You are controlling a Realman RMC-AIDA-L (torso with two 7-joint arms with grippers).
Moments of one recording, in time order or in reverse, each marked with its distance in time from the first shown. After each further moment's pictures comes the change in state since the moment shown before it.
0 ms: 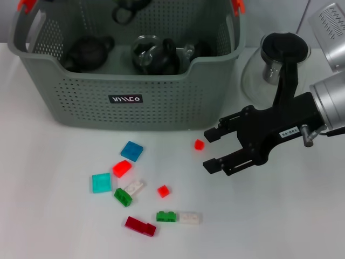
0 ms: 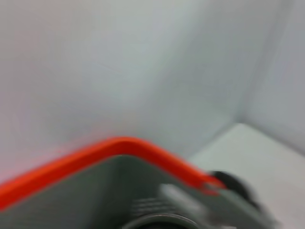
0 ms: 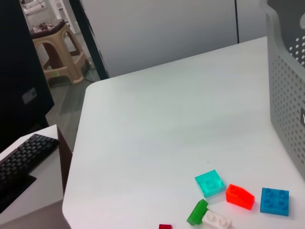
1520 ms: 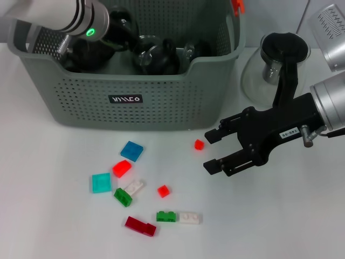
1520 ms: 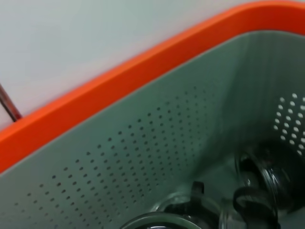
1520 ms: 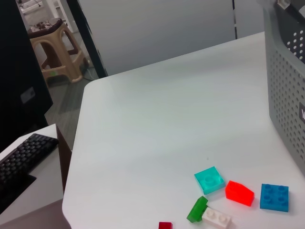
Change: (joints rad) left arm -0.045 -0.165 0.137 0.286 0.456 -0.570 -0.003; right arm -0.001 0.000 -0.005 -0.001 -0.004 0.002 0.018
